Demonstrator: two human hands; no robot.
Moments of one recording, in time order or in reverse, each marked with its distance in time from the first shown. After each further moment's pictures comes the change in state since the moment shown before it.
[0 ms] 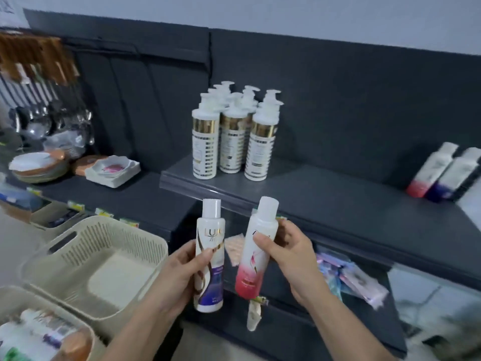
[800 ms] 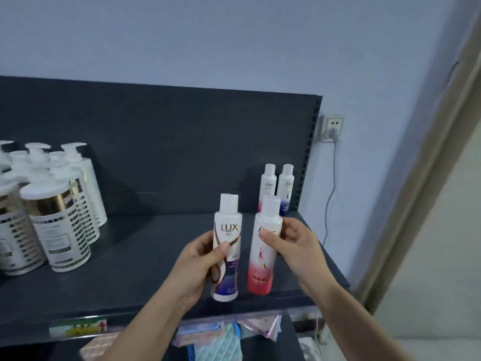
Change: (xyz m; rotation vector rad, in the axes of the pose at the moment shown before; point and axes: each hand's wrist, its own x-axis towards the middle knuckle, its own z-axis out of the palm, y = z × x) left_hand 0.153 -0.055 0.341 0.216 -0.479 -0.023; right_hand 0.038 -0.060 -0.317 -0.063 0.511 -0.131
